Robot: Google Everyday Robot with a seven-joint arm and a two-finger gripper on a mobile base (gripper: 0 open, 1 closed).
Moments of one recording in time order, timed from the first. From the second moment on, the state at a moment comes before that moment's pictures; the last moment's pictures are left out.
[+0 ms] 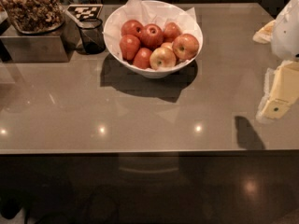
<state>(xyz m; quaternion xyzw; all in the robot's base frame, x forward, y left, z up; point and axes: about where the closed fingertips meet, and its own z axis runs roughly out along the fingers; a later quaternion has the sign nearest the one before) 0.438 -0.217 0.976 -0.60 0.78 -0.03 0.16</state>
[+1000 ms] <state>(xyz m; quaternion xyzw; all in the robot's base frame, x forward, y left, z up) 0.487 -0.199 1.001 -0.63 0.74 0.04 0.22</state>
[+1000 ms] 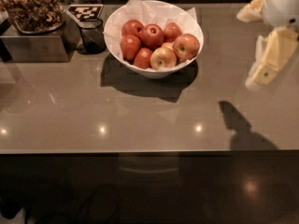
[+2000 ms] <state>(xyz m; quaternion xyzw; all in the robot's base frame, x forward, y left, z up) 0.558 -0.178 1.039 -0.61 0.72 0.11 0.32</state>
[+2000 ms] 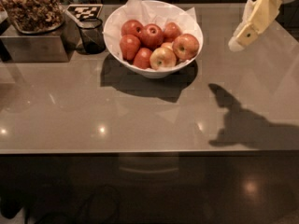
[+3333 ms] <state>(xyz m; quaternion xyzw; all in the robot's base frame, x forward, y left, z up) 0.620 -0.177 1.001 -0.56 0.74 0.15 0.35</state>
